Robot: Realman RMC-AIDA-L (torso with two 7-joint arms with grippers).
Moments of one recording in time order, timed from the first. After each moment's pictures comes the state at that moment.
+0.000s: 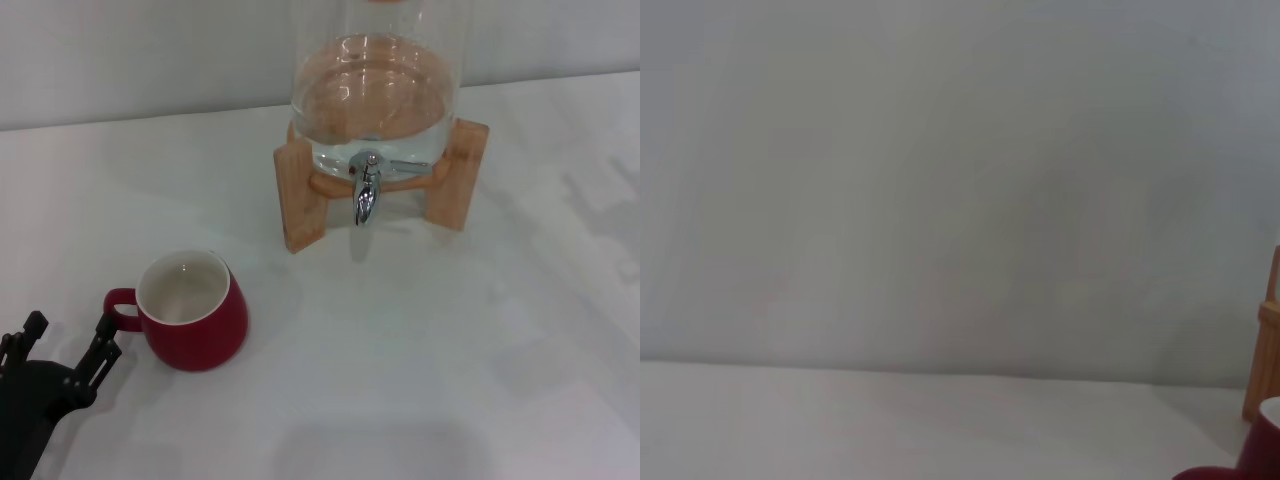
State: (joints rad) left arm -0.13 -2.09 -0.76 -0.34 2.57 1.16 -0.26; right arm 0.33 2.01 -1.06 -0.09 -0.42 -1.63 0.49
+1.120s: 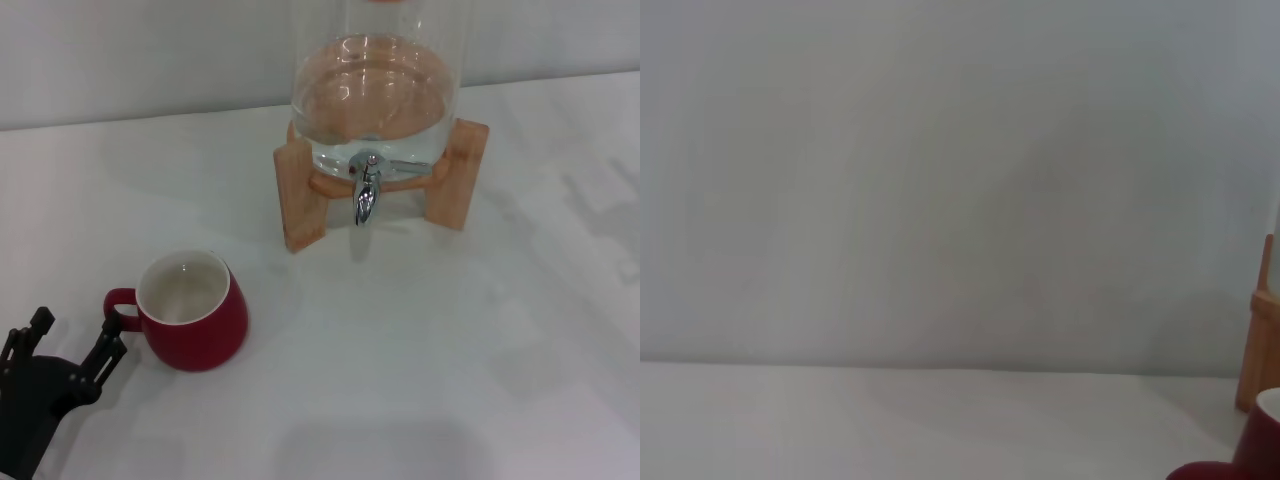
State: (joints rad) left arm -0.16 -2.09 -0.75 -0.33 2.57 1.15 -0.26; right arm 0.33 2.01 -1.06 -0.09 -0.42 -1.64 0.49
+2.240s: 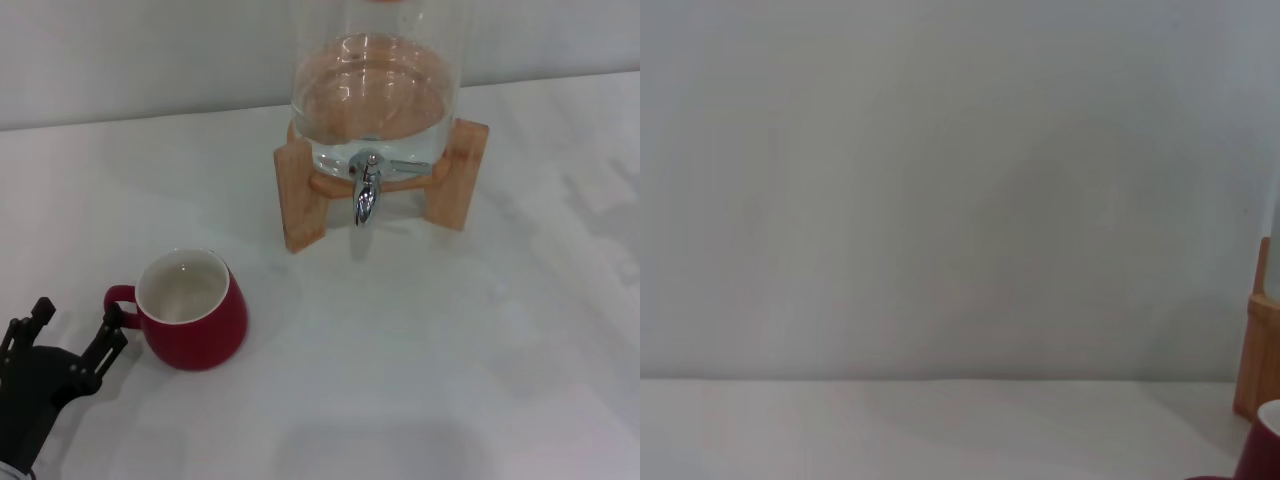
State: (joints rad) left arm -0.18 -2.08 -0.75 -0.32 2.57 1.15 -0.26; right arm 0.33 2.01 -1.06 -0.08 -0.42 -1.65 0.49
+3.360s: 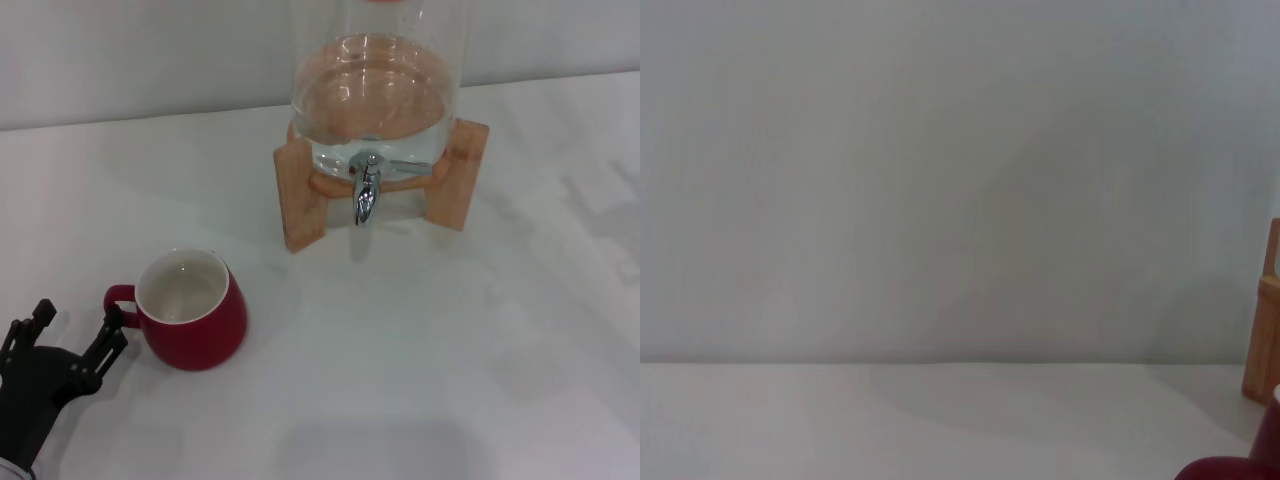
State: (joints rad) left arm -0.19 -2.09 -0.75 -0.31 2.57 1.12 -0.27; right arm 0.33 2.01 -1.06 -0.08 -0.42 -1.66 0.49
